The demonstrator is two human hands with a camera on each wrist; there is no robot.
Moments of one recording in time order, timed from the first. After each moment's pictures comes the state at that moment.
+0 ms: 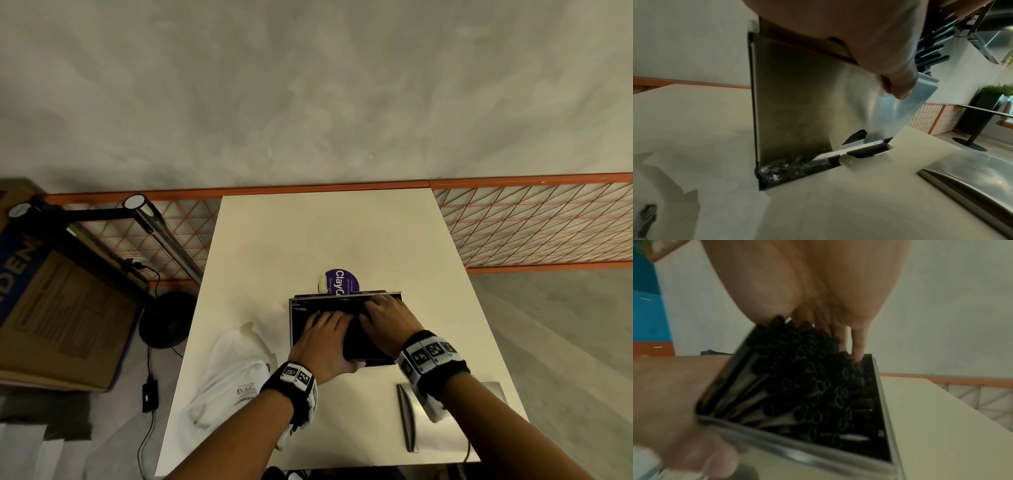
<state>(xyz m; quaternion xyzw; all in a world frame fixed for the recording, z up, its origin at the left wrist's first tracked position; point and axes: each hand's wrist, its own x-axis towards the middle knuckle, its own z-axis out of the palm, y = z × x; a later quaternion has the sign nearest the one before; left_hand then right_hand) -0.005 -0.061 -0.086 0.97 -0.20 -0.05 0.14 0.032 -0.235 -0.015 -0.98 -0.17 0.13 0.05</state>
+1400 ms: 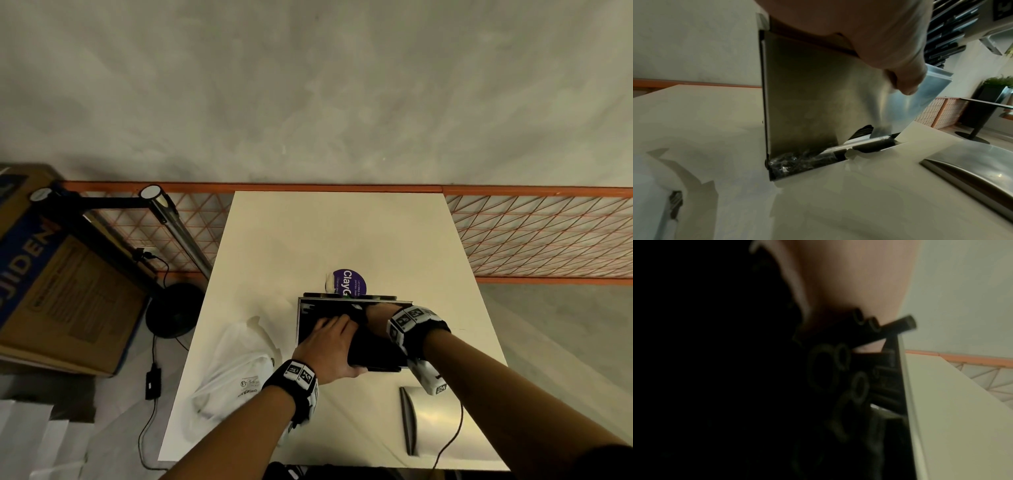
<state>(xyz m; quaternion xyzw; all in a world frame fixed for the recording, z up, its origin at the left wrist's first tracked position) -0.012 -0.057 -0.089 0.96 -0.24 -0.05 0.15 0.074 -0.224 -0.045 -0.92 -0.15 0.33 0.11</state>
